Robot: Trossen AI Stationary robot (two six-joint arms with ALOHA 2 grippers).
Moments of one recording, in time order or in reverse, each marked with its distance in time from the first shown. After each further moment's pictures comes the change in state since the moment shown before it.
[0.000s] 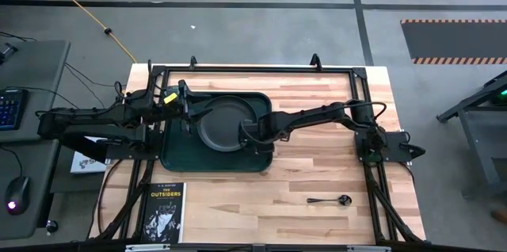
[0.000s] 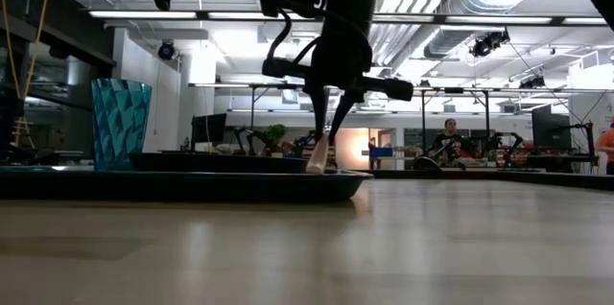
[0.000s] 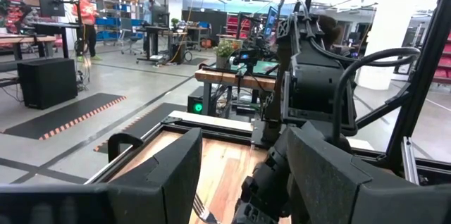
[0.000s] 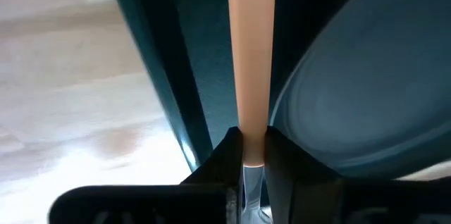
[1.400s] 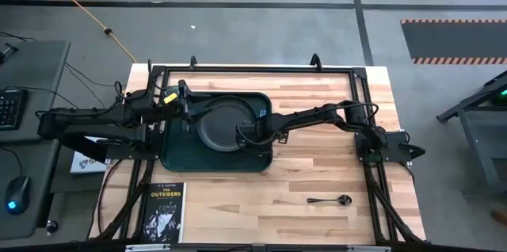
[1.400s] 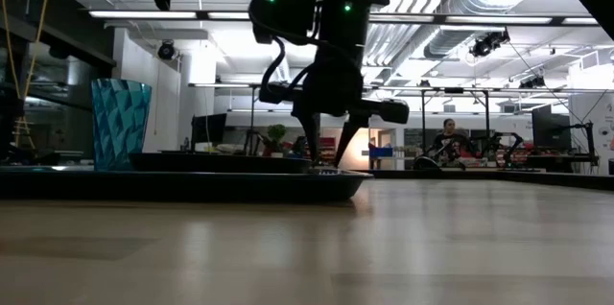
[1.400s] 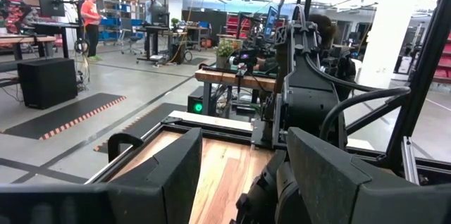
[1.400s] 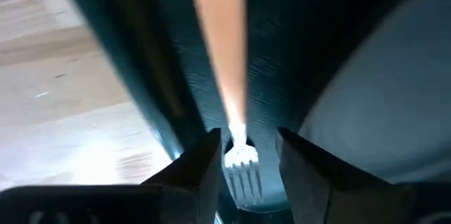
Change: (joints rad) left arm 0.000 0.000 0.000 0.000 0.000 0.000; right arm -0.016 0.069 0.000 0.030 -0.020 0.051
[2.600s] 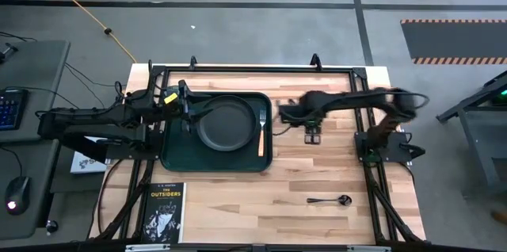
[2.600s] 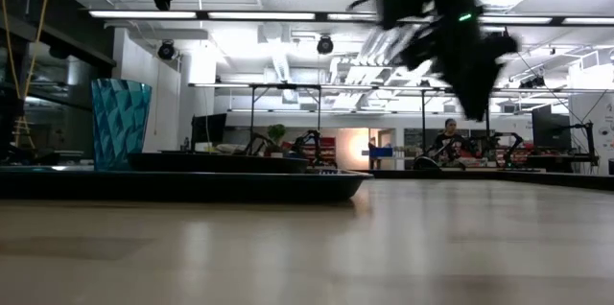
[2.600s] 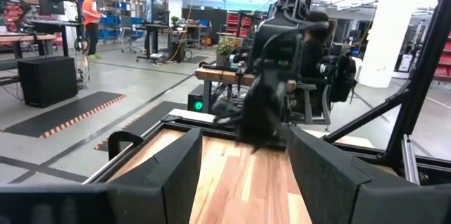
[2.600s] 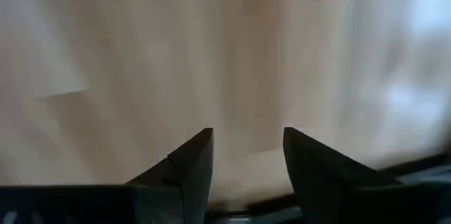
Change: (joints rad) left arm 0.000 0.000 0.000 -0.008 0.000 0.000; right arm -0.136 -0.513 -0.449 -0.385 -0.177 1.396
